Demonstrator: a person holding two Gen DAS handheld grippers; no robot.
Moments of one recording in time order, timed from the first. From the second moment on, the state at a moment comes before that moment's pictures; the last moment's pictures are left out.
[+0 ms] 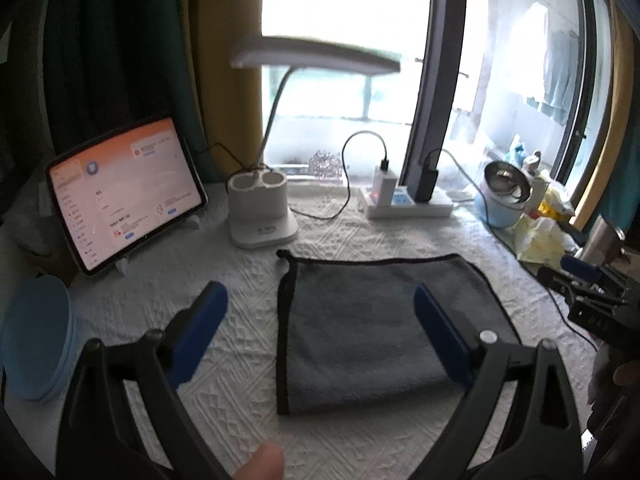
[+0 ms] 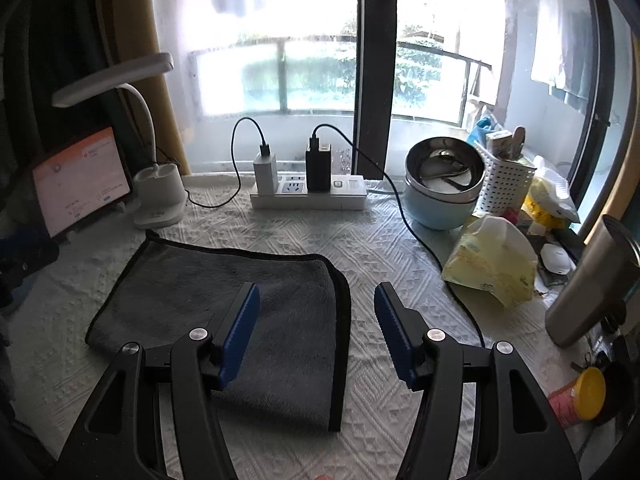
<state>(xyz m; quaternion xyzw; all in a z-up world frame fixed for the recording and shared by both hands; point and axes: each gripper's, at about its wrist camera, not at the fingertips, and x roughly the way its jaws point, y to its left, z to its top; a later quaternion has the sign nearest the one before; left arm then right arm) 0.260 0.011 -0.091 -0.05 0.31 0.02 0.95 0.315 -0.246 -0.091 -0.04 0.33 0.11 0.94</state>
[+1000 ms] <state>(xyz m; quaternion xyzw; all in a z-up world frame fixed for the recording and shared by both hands) 0.135 -0.017 -0.005 -0.02 0.18 0.01 0.98 0.183 -0.267 0.002 -0.01 0.21 0.10 0.97</state>
